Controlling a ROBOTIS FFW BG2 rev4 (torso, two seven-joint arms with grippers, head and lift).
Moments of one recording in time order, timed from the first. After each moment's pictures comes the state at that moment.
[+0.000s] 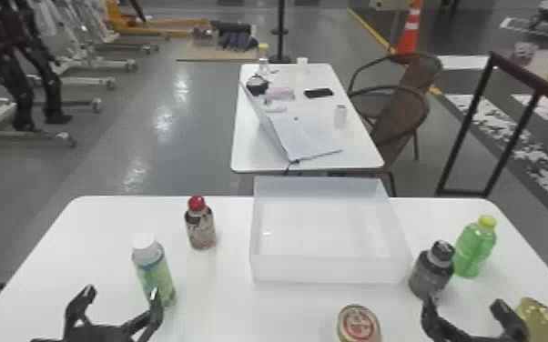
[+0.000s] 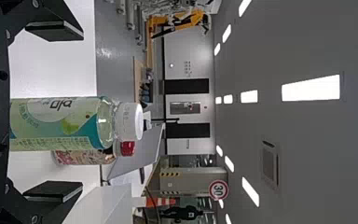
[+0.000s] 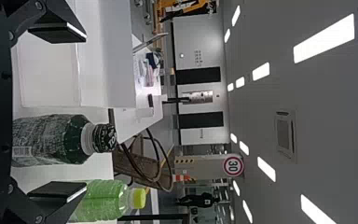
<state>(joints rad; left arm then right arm) 0.36 0.00 0.12 -1.64 0.02 -0.40 -0.13 0.45 -0.09 -0.02 -1.79 -0.16 -0.29 0.01</state>
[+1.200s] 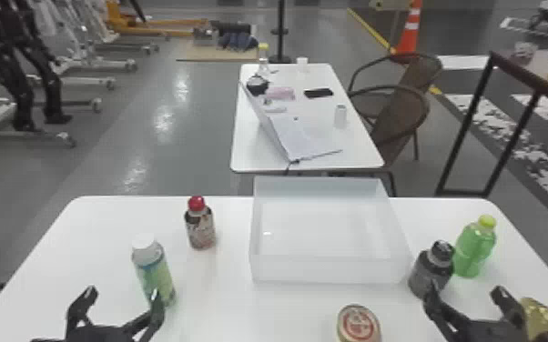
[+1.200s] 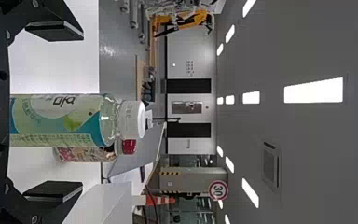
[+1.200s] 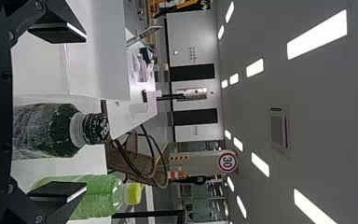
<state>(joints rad) 0.36 0.00 0.11 -1.64 0.04 -0.39 -0.13 0.36 -0.11 -0.03 -1.67 -0.19 -0.34 0.01</state>
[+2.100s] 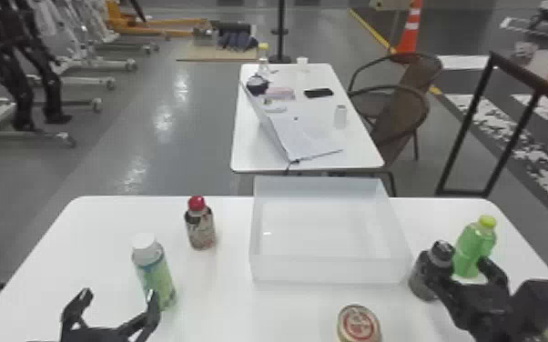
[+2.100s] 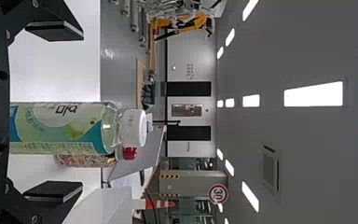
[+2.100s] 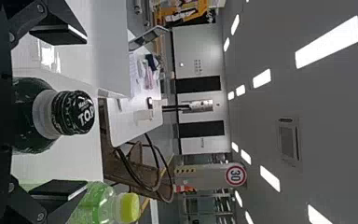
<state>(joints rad) 0.37 0.00 0.12 -1.64 0.04 -0.40 -0.13 0.14 -0.20 -0.03 -1.45 -0.29 -0.28 0.13</state>
